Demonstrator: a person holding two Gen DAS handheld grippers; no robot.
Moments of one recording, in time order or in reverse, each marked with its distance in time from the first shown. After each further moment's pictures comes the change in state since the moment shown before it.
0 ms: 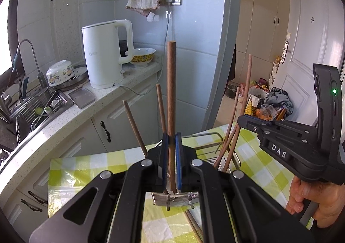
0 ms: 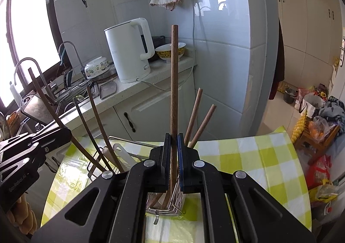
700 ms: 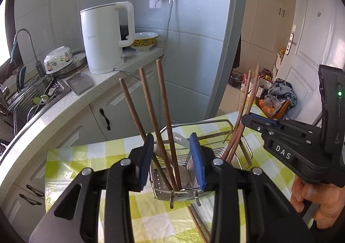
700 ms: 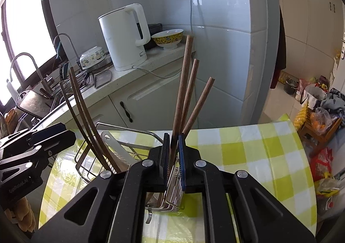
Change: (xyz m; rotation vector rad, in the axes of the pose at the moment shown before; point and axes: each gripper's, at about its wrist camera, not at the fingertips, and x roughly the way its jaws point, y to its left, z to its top) left arm 0.027 0.005 -0.009 -0.019 0.074 0.014; right arm 0.024 -0.007 -0.010 0.013 0.049 -0.009
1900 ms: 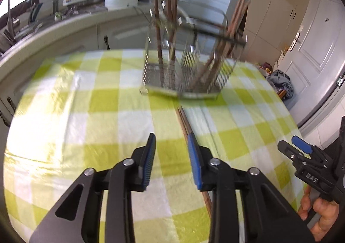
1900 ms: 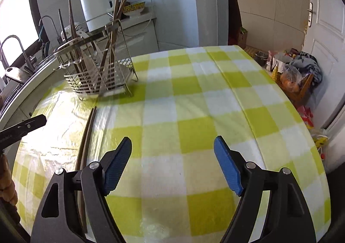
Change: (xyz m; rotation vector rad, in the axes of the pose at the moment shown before) left arm -0.010 -0.016 -0.197 -0.175 0.145 -0.045; right arm -0.075 -0.060 -0.225 0.087 0.077 -0.162
